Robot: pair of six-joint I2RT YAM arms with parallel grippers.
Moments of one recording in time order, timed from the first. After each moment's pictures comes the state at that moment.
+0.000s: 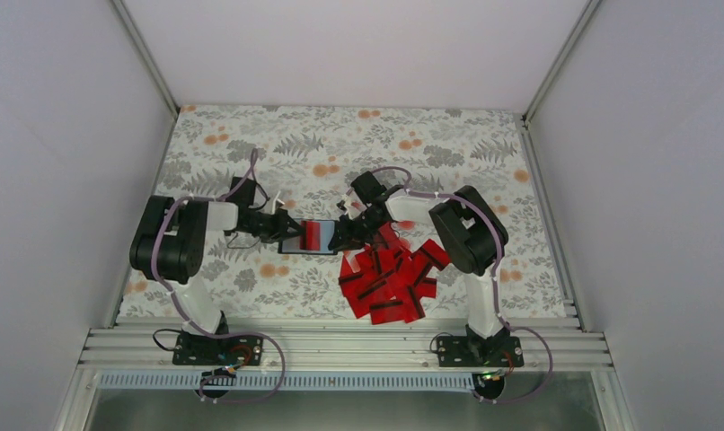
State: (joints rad) left arm -0.11 1.79 0.76 -0.17 0.92 -0.29; right arm 0.66 2.07 1.26 -0.44 -0.78 0.56
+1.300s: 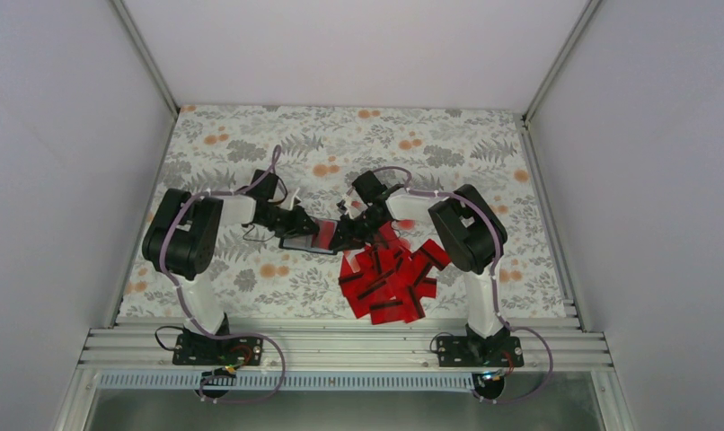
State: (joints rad) left arm -0.25 1.85 0.88 -0.21 0.82 -0.33; right arm 0.65 2.08 1.27 -0.45 -0.81 0.53
